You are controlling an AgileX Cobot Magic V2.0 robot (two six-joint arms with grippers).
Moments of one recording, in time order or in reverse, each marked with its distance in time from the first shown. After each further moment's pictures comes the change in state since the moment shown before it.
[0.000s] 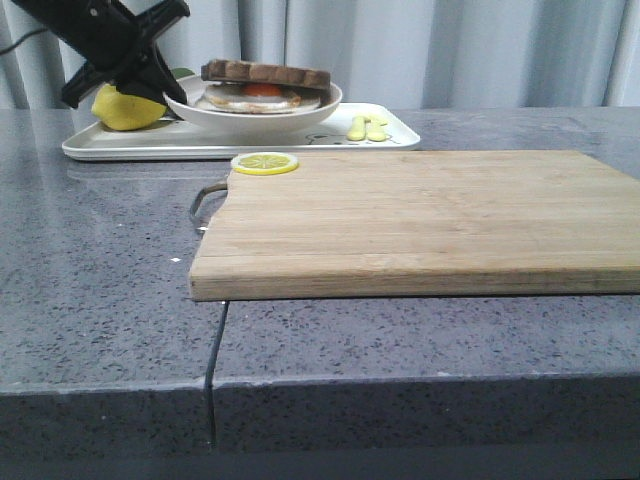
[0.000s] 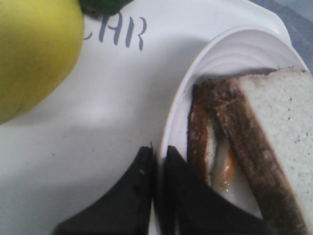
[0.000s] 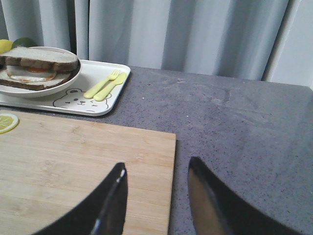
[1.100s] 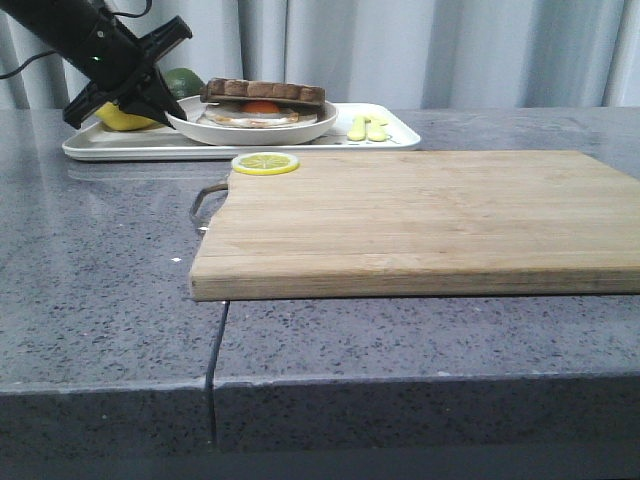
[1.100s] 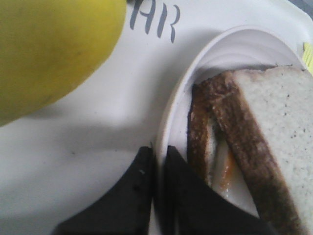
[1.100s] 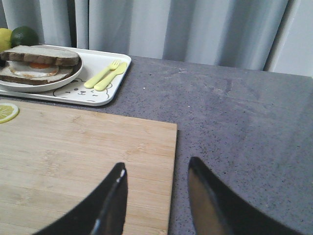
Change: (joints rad) left arm 0.000 0.035 -0.016 0.030 -0.002 -0.079; right arm 0.000 0.000 0.000 0.000 0.029 0.000
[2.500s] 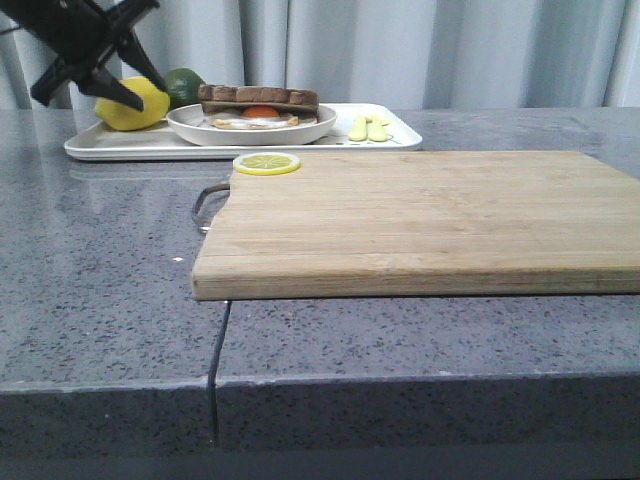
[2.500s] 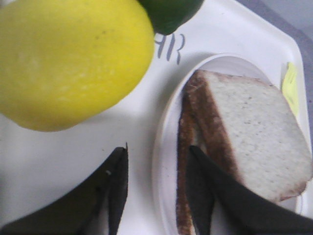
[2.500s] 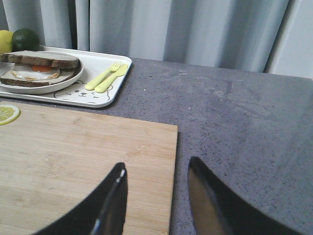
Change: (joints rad) left arm 0.058 -0.045 -0.026 -0.026 0.078 -0.007; right arm 0.000 0.000 0.000 0.000 -0.003 0.000
